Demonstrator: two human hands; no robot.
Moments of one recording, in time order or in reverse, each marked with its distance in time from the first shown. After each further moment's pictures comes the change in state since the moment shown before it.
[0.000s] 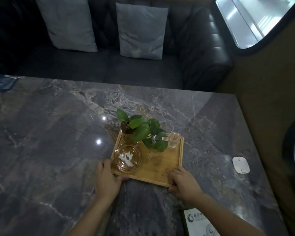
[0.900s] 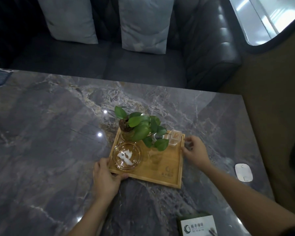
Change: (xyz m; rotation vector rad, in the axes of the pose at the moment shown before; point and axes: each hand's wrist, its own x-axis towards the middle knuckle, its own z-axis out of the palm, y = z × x) left_hand 0.014 0.014 0.013 -0.058 0.072 -0.092; right_hand 0.073 0.054 -0.076 0.502 0.415 0.339
